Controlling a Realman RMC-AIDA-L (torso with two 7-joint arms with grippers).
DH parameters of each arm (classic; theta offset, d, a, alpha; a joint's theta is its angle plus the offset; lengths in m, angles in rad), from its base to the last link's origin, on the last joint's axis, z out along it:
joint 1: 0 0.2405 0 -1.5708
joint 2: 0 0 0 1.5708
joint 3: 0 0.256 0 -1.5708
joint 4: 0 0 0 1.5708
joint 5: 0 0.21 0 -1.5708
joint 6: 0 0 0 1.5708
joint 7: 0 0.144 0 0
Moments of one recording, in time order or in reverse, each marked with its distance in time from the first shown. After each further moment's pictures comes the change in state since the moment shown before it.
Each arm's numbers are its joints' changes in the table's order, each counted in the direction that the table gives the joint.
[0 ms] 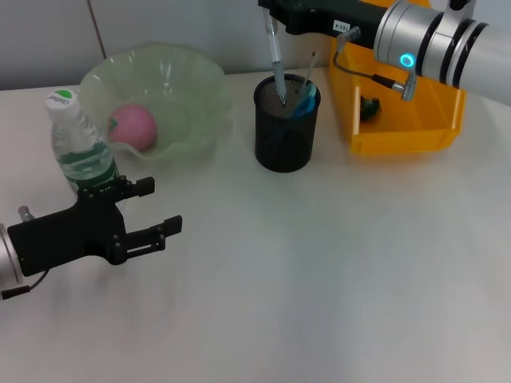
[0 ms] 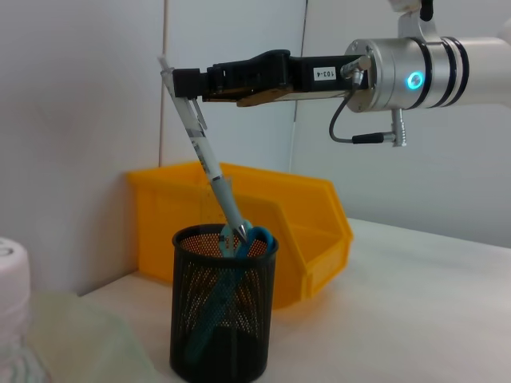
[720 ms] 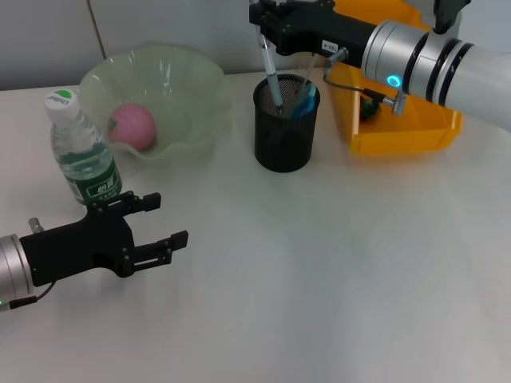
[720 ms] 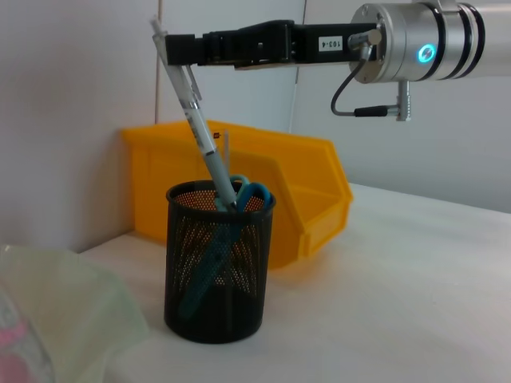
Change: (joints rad) left arm 0.002 -0.021 0.042 0.003 0.000 -0.057 -0.007; right arm 0.003 0.023 0.006 0.056 0.045 0.001 -0.189
